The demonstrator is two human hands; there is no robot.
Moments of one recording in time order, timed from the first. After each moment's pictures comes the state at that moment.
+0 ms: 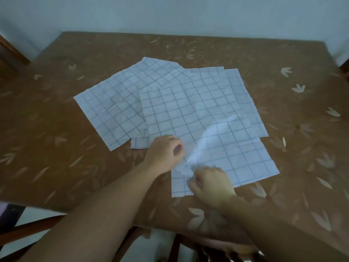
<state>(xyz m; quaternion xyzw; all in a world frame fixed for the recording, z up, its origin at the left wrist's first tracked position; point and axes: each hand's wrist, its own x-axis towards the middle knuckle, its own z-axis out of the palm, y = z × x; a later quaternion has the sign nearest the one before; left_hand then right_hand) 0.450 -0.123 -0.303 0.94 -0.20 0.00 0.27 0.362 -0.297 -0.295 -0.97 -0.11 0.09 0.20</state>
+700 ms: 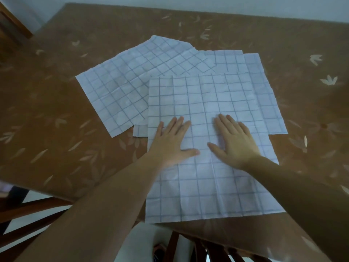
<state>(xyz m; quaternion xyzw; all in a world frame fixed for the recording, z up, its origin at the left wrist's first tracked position) 0.461 -0.128 -0.329 0.97 -0.14 -0.17 0.10 0.457 -0.356 -0.323 -0.98 -0.16 0.07 0.10</state>
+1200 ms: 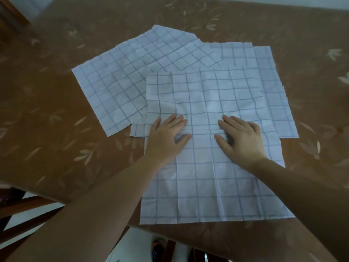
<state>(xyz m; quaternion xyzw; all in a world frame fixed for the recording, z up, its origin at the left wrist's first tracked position) 0.469 -0.124 -0.353 0.96 -0.10 0.06 0.25 0.475 -0.364 -0.351 -0.97 -0.14 -0.10 0.16</state>
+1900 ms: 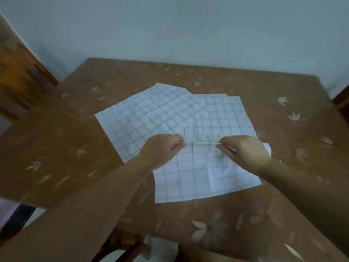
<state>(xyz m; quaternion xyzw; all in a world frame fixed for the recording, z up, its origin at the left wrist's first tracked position) 0.460 -0.096 -0.199 0.95 -0.22 0.06 0.23 0.451 -0.369 -0.195 -0.95 -0.26 -0.14 0.13</state>
